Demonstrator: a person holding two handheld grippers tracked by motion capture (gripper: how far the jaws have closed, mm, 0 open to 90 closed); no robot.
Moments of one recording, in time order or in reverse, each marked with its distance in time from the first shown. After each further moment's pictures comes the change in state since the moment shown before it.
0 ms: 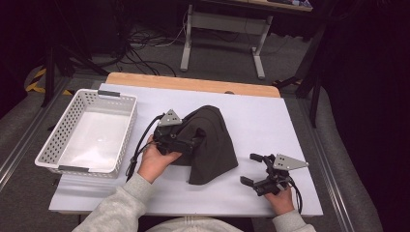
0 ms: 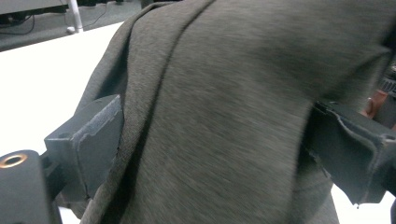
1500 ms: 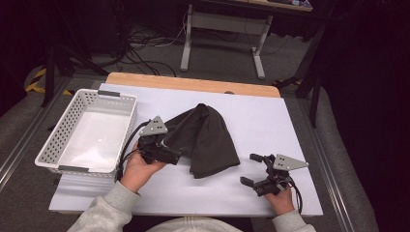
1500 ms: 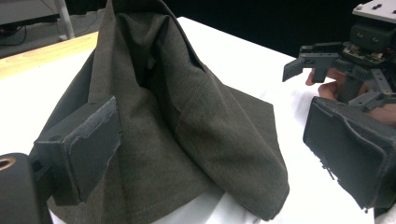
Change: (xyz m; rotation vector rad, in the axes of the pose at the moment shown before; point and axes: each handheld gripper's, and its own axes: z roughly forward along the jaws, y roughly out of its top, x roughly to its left) left arm -0.006 -0.013 -0.046 -0.021 -0.041 0.047; right arm 0.001 0.000 0.000 0.000 0.003 -0.001
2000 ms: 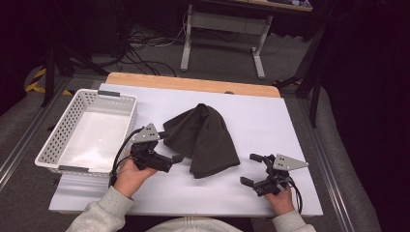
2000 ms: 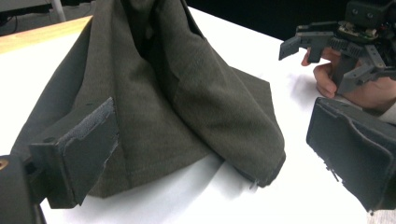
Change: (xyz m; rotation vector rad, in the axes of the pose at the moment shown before) left arm 0.003 -0.024 -0.011 0.024 -0.022 -0.009; right arm 0.000 0.000 0.000 0.001 0.001 -0.001
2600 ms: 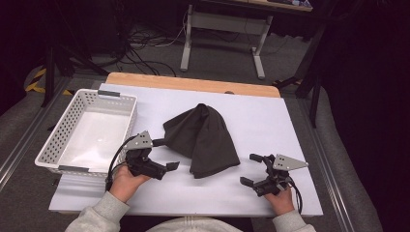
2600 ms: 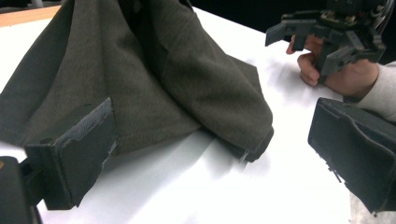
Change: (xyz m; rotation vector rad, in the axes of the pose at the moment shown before) left arm 0.005 -0.027 -0.006 -0.017 -0.061 -0.022; right arm 0.000 0.000 0.000 0.002 0.002 0.000
